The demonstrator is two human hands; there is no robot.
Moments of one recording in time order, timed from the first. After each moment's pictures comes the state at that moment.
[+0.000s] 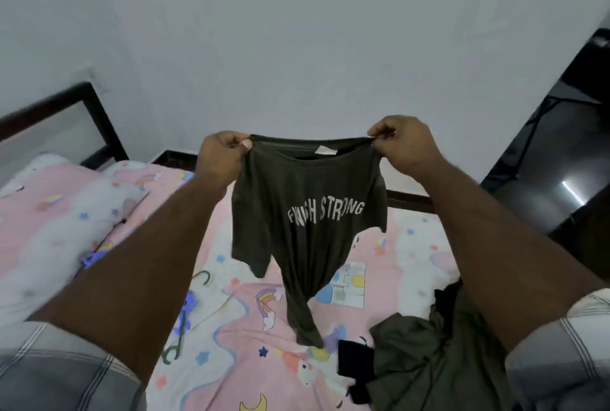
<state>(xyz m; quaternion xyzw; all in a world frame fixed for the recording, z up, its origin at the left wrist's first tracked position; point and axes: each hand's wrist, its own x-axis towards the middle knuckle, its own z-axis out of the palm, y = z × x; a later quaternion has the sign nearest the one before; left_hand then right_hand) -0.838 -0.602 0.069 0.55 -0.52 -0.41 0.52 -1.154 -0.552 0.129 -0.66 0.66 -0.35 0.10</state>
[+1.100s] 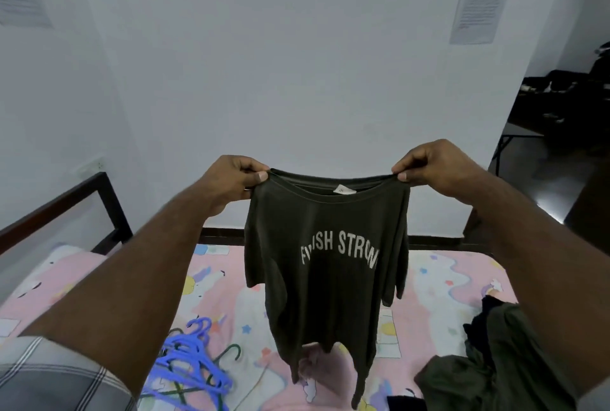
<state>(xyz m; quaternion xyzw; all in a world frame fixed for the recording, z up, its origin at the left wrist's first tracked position) -0.737 -0.603 0.183 0.42 -0.67 -0.48 0.38 -1.109 -0.487 0.210 -0.62 0.63 -0.42 0.21</state>
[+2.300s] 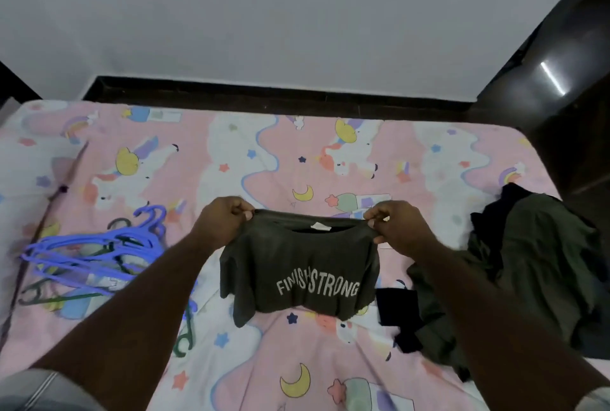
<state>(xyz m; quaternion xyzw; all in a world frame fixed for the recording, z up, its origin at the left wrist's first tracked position) -0.775 -0.668 -0.217 0.61 -0.65 -0.44 0.12 -1.103 -0.554 -0.189 -0.45 0.78 -0.21 0.37</state>
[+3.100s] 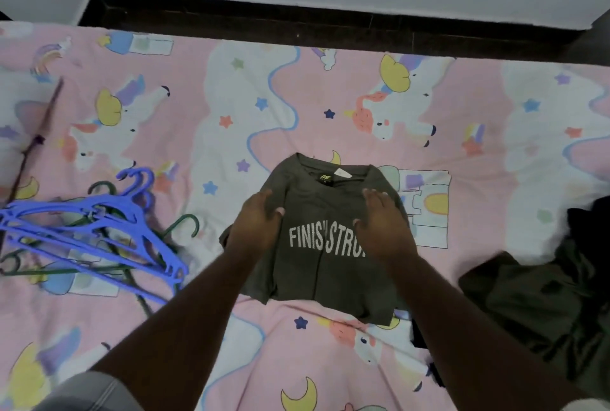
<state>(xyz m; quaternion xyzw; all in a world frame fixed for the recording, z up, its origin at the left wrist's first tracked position) -0.832 -0.678 -0.378 0.68 -0.63 -0.37 0.05 -1.072 -0.621 -0.371 -0.54 0.77 -0.07 0.33</state>
